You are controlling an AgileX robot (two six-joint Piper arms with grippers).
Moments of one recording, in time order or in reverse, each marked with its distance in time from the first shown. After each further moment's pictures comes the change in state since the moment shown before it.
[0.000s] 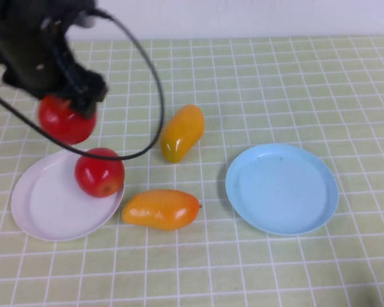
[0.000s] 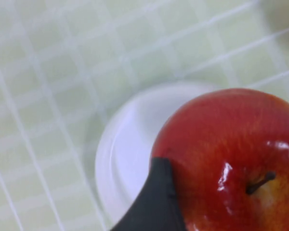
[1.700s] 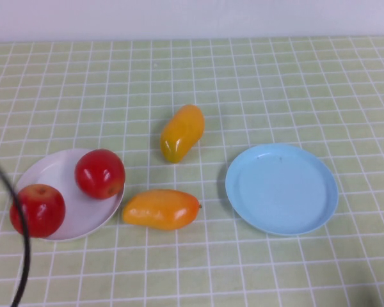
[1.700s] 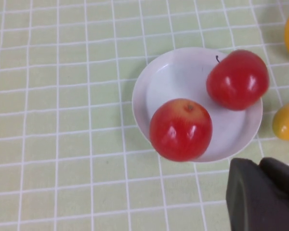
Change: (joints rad) right arm 0.000 0.000 0.000 0.002 0.000 0.000; left arm 0.124 -0.967 0.675 -0.020 -0.126 -0.176
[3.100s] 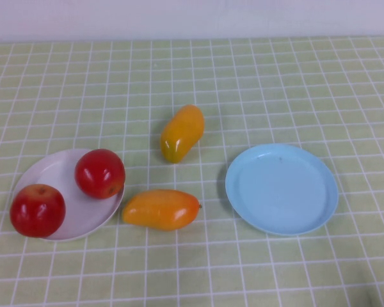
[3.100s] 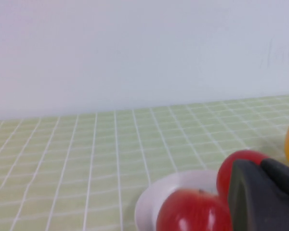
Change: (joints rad) right arm 0.000 0.000 0.000 0.000 0.000 0.000; left arm 0.112 -0.761 1.049 -0.082 -1.080 0.138
